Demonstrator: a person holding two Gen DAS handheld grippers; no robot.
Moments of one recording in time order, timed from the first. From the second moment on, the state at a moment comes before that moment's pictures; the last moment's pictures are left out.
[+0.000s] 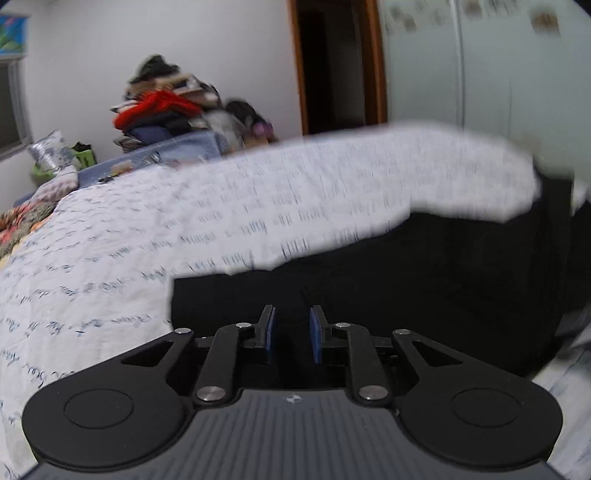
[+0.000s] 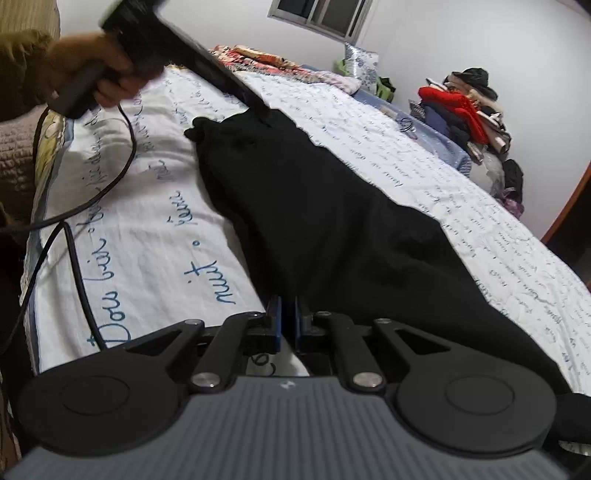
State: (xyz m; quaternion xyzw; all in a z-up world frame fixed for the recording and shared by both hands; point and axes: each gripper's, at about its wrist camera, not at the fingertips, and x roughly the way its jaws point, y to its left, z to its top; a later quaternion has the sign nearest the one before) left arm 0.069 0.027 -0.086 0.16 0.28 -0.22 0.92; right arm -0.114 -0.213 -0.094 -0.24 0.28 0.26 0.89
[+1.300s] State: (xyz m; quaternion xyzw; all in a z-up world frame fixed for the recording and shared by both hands) left arm -0.010 -0.197 -0.099 0.24 0.18 -0.41 0.86; right arm -0.131 -0.372 -0.097 0.01 0.27 -0.19 0.94
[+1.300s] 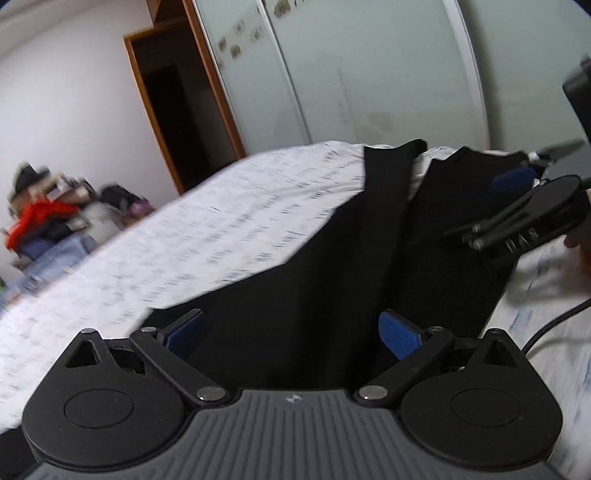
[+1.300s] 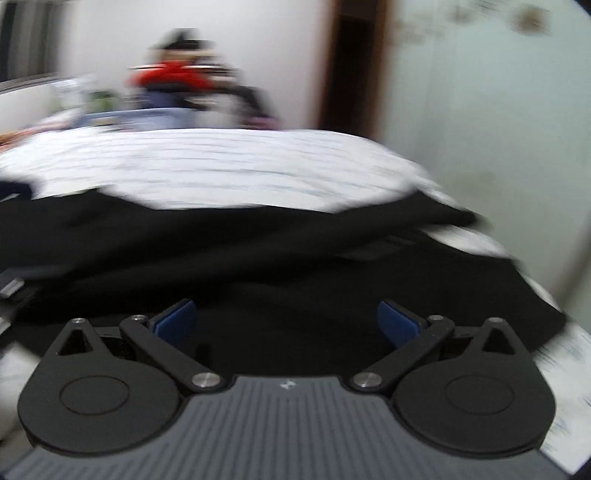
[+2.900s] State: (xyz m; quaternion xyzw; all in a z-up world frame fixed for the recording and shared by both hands) left arm -0.003 -0.215 -0.133 0.17 0.24 -0.49 0.82; right arm 0.072 -0.612 -0.076 0.12 0.35 -0.32 0.87
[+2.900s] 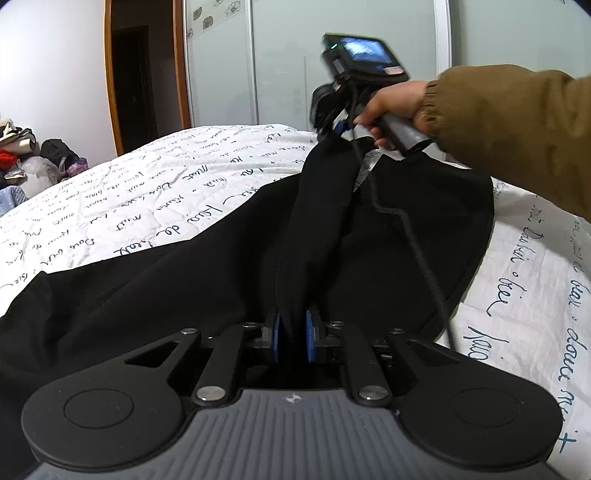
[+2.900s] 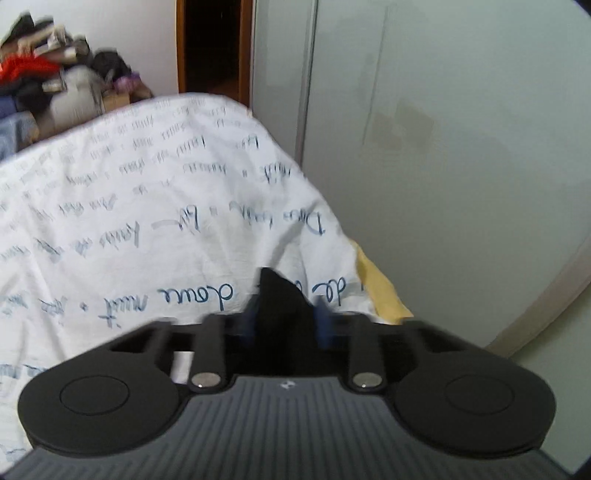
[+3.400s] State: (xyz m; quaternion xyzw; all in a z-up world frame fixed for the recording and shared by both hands) left arm 0.009 -0.210 -0.125 0.14 0.26 -0.49 0.82; right arm -0.037 -0.597 0.033 0.15 0.19 -0.26 0.93
